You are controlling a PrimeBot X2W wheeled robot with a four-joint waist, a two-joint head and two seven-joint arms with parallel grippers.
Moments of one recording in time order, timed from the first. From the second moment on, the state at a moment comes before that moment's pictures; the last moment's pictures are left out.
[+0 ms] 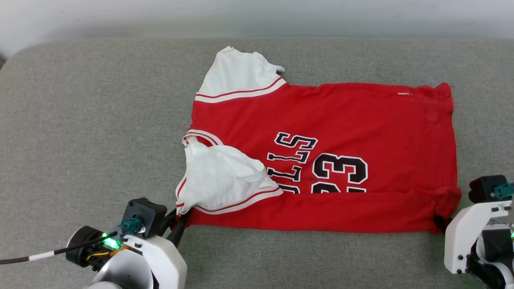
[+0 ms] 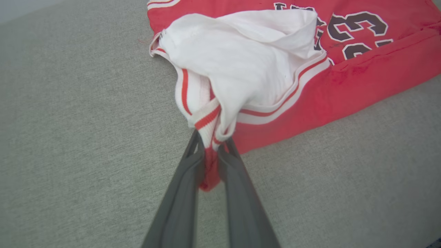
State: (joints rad) left arm -0.25 0.78 -0.77 -0.28 -0.70 0.37 0.26; right arm -0.12 -0.31 0.00 0.15 0.33 0.13 0.70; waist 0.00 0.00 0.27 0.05
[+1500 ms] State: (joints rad) left arm -0.07 0.73 -0.76 -0.12 -0.77 0.31 0.00; right arm 0.09 -0.42 -0.06 -0.06 0.45 0.13 0.66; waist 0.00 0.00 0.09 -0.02
